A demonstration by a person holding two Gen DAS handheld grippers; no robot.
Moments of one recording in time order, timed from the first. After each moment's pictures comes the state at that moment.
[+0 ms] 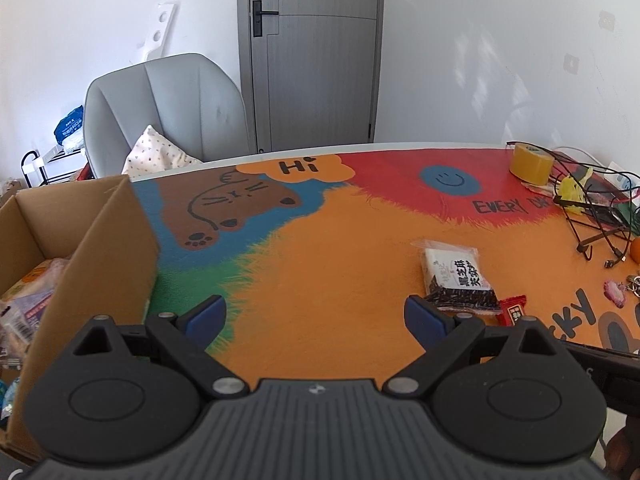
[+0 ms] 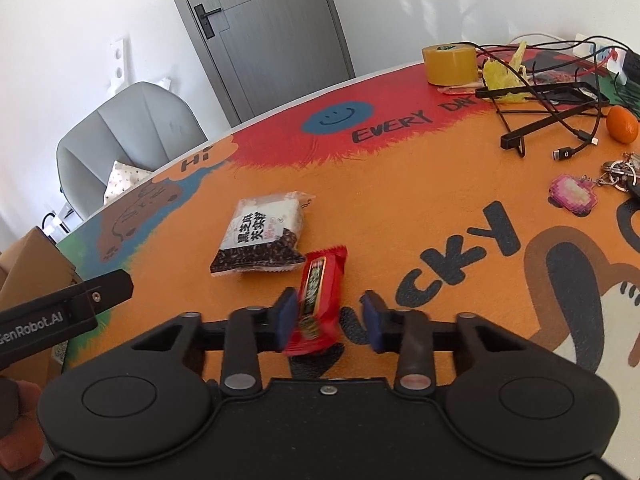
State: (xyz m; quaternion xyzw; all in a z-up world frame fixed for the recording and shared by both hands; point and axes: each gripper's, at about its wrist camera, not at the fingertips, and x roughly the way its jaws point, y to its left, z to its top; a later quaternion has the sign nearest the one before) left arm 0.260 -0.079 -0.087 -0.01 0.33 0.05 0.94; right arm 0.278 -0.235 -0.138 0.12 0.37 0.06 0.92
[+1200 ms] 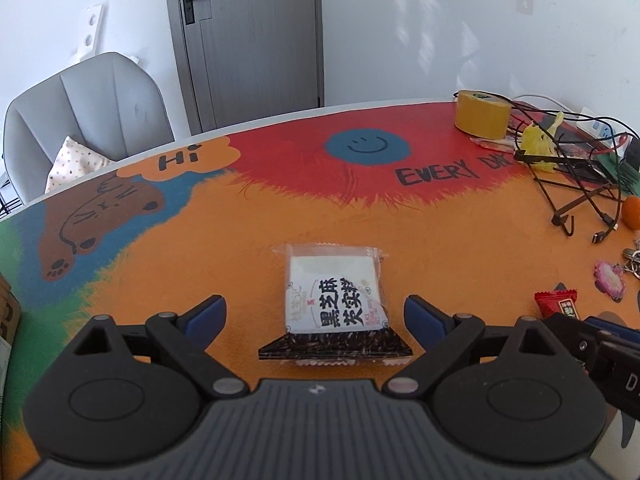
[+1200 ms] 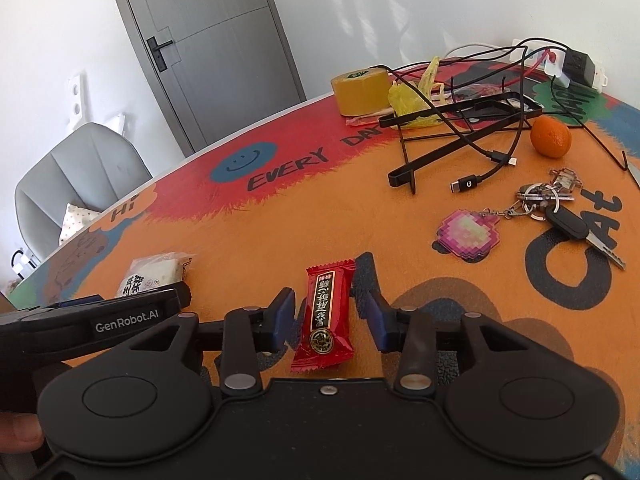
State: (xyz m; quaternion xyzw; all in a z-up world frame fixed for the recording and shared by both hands) left arm 0.333 -0.169 -0.130 0.03 0.36 -0.01 0.93; right arm 0.292 -0.309 -0.142 0.13 0.34 -0.01 0.93
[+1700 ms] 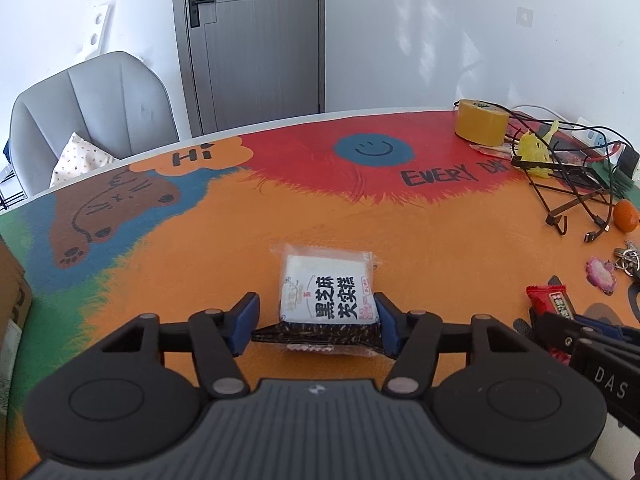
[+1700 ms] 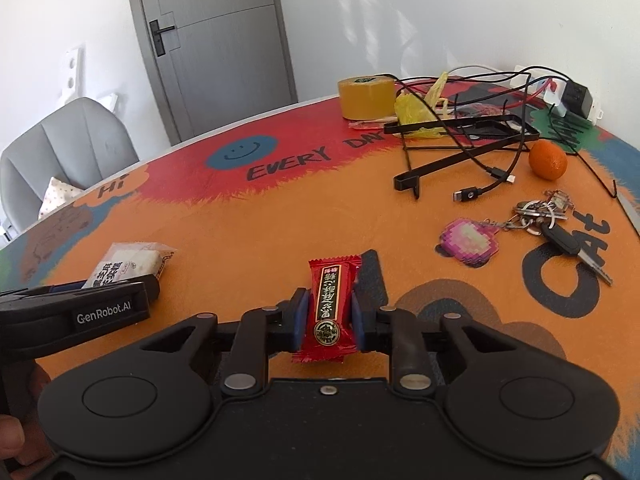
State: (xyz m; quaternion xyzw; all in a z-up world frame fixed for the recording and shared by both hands) left arm 0.312 -0.153 -0.123 0.01 0.35 -0.01 0.94; right arm 0.287 -0.286 -0.141 0.08 0.34 -0.02 0.94
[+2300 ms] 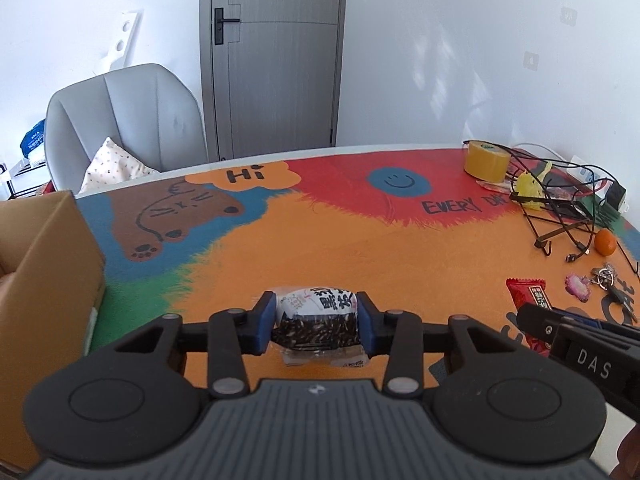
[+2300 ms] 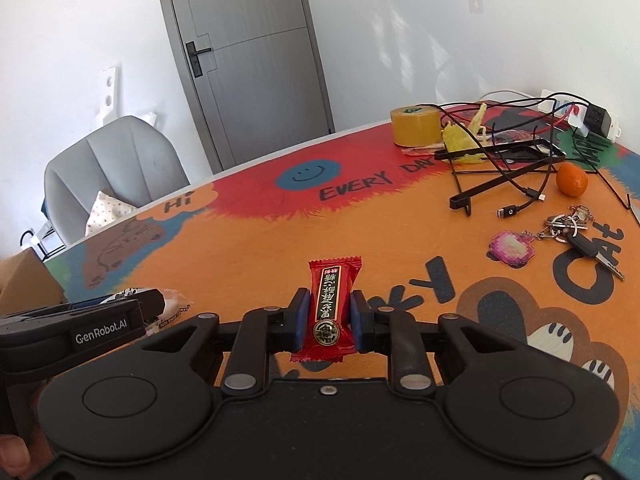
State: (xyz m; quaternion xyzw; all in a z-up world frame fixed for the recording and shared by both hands) left arm 0.257 -0.102 -0.085 -0.02 0.32 0.00 0.95; right arm 0.253 -0.245 -0.109 0.09 0.31 0.02 0.95
